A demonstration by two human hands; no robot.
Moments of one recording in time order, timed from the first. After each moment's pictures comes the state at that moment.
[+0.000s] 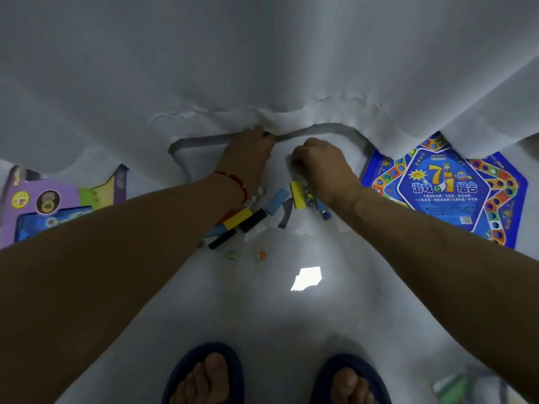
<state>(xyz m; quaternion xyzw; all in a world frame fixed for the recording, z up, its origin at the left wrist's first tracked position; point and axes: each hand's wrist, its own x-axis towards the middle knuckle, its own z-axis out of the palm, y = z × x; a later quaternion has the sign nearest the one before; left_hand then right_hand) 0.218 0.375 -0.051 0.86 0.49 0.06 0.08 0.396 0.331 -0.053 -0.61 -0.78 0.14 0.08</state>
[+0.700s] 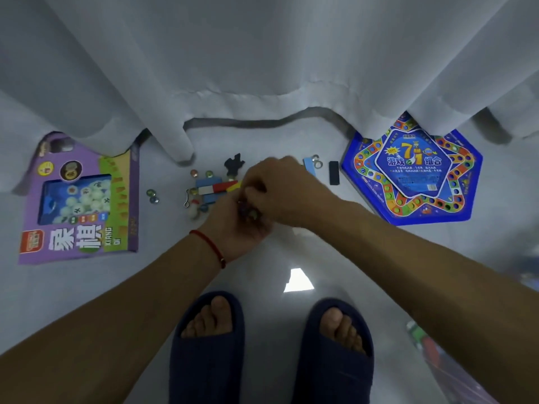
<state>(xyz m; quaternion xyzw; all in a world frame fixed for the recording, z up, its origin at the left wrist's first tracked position) 0.190 0.202 0.011 -0.02 0.40 0.31 0.86 0.318 0.216 0.073 -0.56 -0.76 0.31 0.08</state>
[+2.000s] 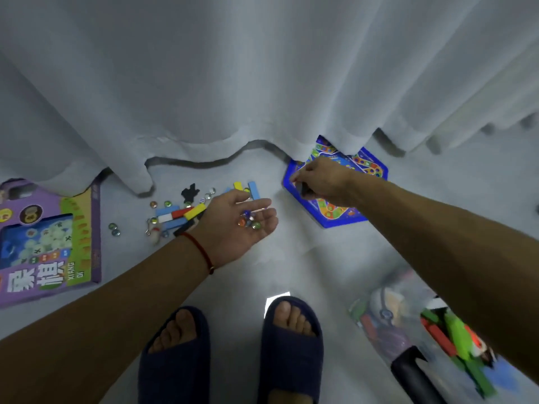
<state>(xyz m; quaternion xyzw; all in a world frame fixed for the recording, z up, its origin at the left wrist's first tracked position) 0.257 0.183 0.103 0.07 0.46 0.24 0.85 0.468 0.214 0.106 -0.75 -0.41 0.49 0.17</state>
